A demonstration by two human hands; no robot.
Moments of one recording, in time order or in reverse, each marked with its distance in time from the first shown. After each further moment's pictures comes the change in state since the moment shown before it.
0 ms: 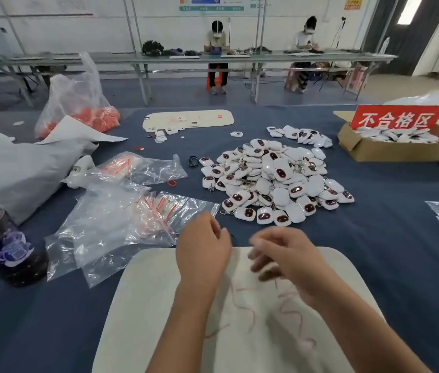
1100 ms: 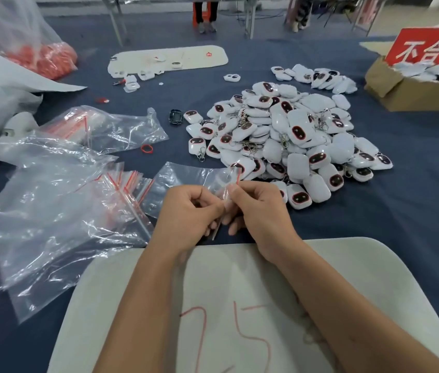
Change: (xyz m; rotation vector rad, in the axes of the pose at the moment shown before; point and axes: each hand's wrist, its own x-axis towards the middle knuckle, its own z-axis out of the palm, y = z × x) left_hand 0.074 -0.033 0.027 -0.618 -0.349 -0.056; right_hand 0.122 0.032 0.038 0.097 0.072 -0.118
